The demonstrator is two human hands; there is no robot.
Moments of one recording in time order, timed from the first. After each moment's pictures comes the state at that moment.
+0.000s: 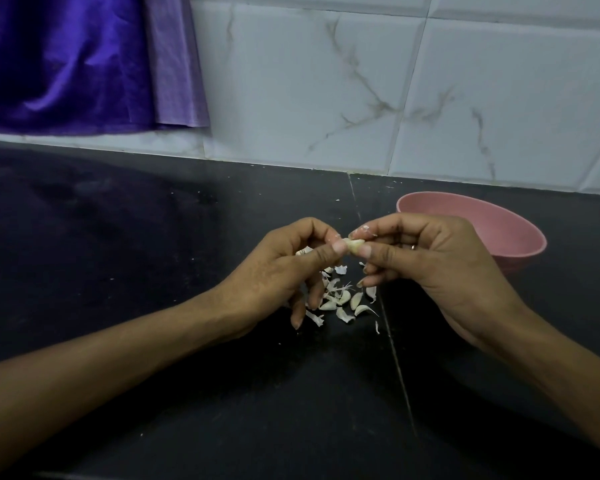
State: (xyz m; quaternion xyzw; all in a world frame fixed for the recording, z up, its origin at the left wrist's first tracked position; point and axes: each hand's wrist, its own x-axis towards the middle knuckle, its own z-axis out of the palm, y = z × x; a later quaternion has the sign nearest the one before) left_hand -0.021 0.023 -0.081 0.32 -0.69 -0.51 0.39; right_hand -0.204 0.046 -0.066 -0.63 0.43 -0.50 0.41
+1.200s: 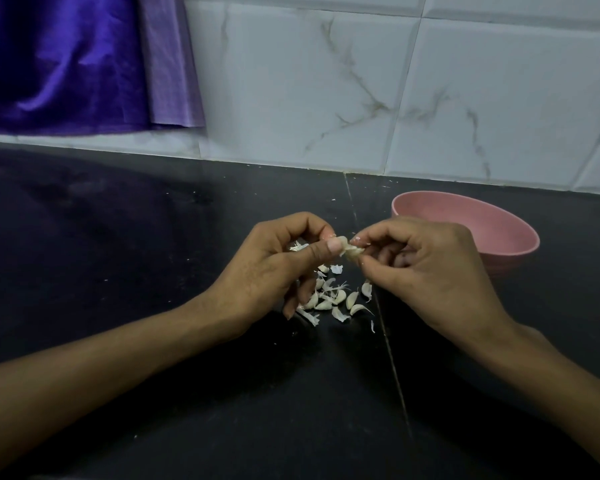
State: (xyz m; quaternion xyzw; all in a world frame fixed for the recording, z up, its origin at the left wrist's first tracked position) left_hand -0.020 0.021 -0.084 0.31 -0.69 -0.47 0.45; right_hand -0.208 0.040 -0.079 -0.76 0.45 -0.47 0.08
